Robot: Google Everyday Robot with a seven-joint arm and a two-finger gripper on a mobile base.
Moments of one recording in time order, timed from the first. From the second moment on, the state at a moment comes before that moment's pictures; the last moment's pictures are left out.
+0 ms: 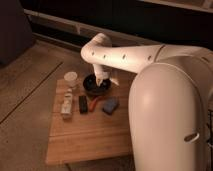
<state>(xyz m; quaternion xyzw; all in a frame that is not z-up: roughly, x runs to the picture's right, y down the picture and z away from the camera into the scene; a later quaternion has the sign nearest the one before) 0.008 -0.056 0.788 -0.10 0.22 0.68 0.69</state>
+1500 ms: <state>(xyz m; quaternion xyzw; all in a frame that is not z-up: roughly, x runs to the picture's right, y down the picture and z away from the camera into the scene) -0.162 0.052 0.738 -0.14 0.14 0.56 0.80</state>
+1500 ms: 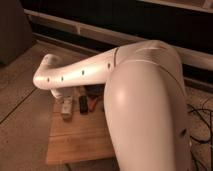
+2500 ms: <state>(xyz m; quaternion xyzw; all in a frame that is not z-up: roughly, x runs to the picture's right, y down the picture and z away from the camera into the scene) 0.016 -0.048 0.789 -0.08 0.23 0.68 0.69</state>
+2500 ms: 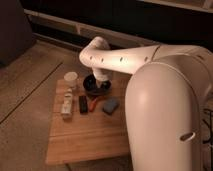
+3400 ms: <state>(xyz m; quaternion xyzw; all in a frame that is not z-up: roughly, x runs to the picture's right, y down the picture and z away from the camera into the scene) -0.177 -0.041 0.749 -0.08 0.12 0.50 0.85</state>
